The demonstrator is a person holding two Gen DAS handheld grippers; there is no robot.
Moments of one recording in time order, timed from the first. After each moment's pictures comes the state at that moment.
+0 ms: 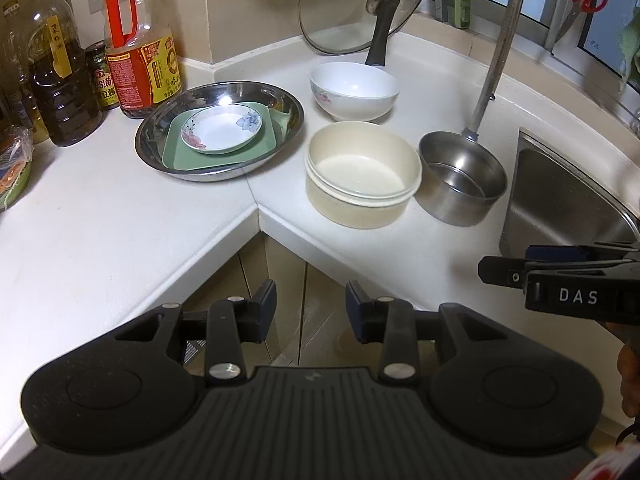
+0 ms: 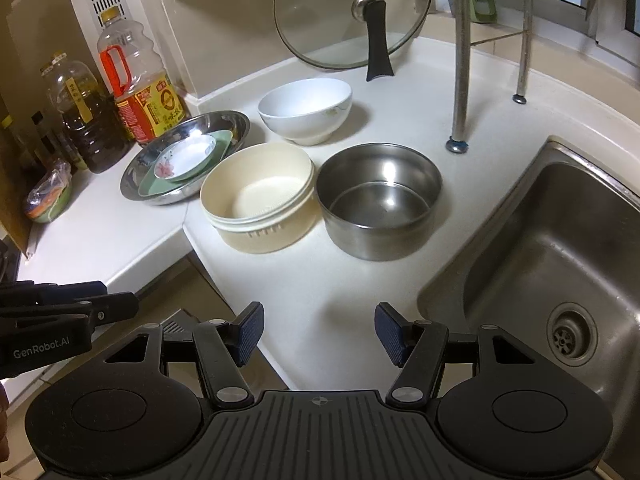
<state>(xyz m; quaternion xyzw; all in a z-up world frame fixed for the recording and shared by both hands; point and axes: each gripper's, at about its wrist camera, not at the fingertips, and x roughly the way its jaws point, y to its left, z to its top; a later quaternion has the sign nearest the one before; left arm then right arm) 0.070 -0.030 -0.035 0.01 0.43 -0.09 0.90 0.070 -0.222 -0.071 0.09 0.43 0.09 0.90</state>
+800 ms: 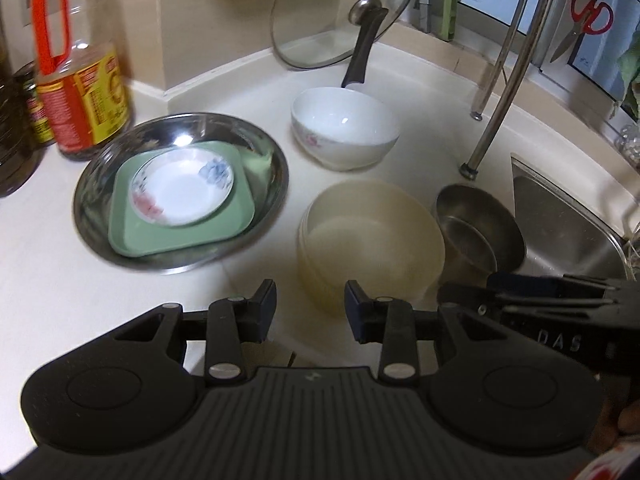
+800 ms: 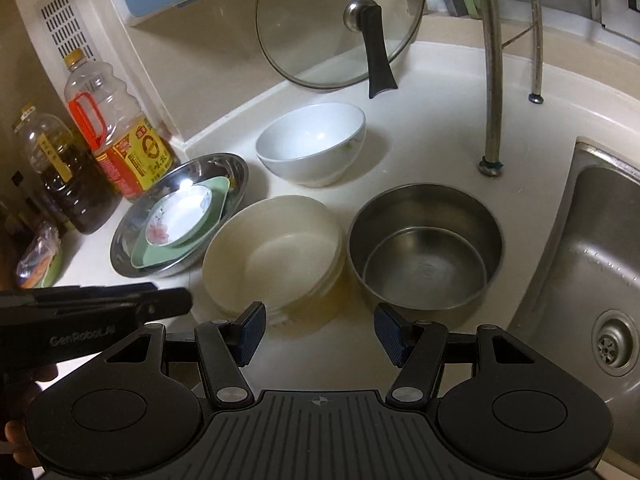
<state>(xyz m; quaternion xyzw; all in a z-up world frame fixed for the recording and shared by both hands) 0.177 -0.020 -0.043 0.00 0.42 -0.17 0.89 0.140 -0.199 -0.079 0.16 0.41 0.07 0.90</state>
